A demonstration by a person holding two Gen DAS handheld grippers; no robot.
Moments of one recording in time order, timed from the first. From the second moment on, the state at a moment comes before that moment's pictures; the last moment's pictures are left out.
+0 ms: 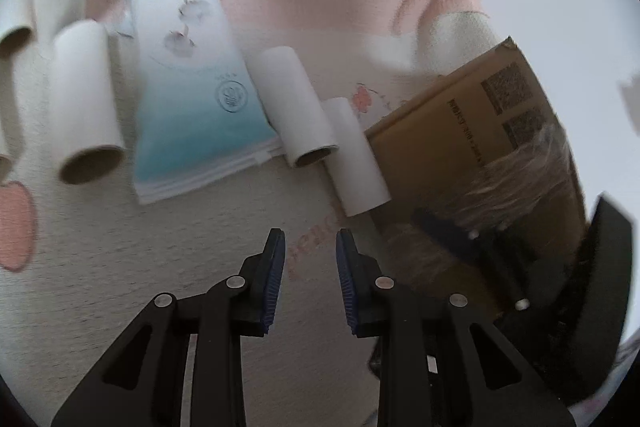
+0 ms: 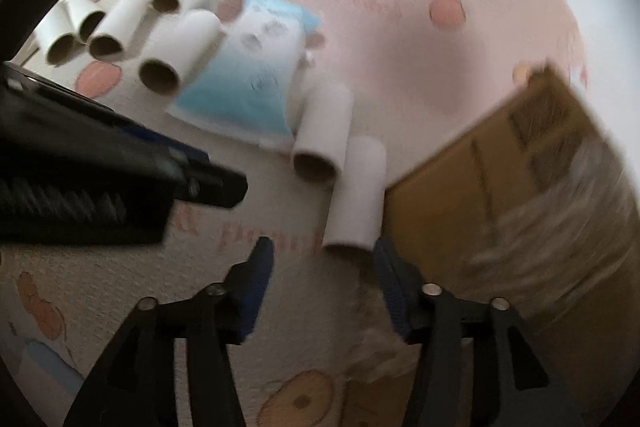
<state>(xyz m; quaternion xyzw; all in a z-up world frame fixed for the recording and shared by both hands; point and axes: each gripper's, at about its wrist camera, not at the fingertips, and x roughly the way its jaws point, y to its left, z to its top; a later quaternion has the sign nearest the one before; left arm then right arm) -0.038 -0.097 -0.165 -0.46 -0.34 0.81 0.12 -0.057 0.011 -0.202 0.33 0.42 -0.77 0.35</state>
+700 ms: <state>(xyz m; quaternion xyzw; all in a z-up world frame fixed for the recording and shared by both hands) -0.119 -0.089 -0.231 -0.50 -0.54 0.66 0.17 -0.035 0.017 -0.201 0.20 0.40 -0.84 0.29</state>
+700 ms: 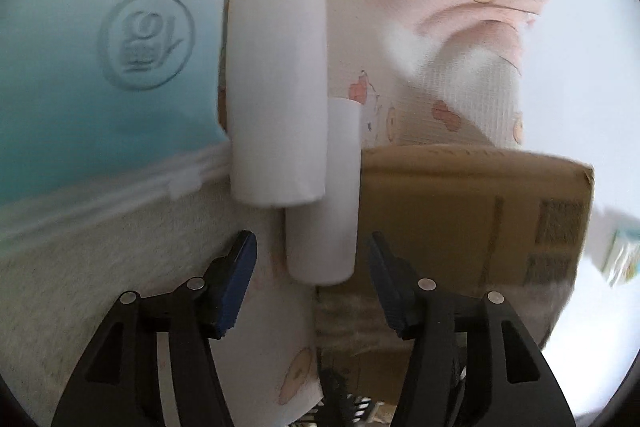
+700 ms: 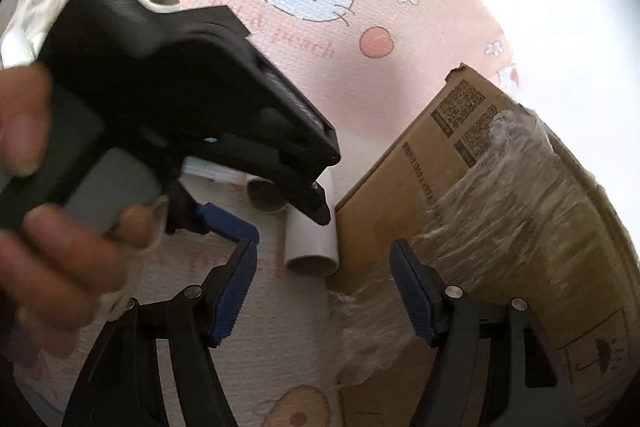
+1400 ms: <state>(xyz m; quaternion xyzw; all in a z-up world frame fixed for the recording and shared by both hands) -0.095 -0.099 -0.200 -0.54 -0.53 0.64 0.15 -0.048 0.007 -0.212 0.26 0.40 -0.82 0.32</state>
